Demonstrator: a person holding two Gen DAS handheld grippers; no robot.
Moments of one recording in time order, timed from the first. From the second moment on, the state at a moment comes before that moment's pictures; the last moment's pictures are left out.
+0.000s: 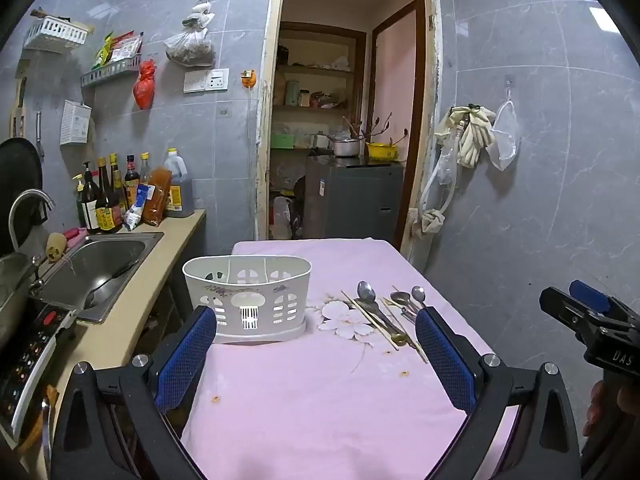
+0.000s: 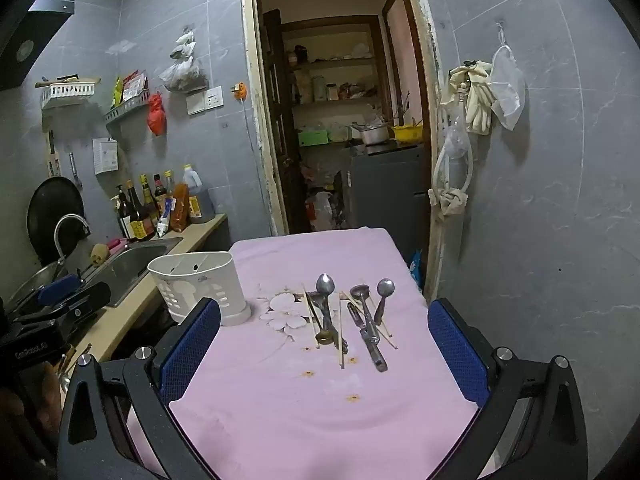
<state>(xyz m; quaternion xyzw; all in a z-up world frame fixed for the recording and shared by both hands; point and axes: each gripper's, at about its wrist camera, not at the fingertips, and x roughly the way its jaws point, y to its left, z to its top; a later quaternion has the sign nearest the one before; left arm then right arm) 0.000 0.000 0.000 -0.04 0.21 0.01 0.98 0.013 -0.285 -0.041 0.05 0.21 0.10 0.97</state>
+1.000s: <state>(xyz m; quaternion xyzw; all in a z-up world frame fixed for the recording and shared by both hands) 0.002 -0.005 -0.006 -0.04 0.22 0.01 0.98 0.010 -0.283 -0.042 0.05 0.21 0.10 0.97</state>
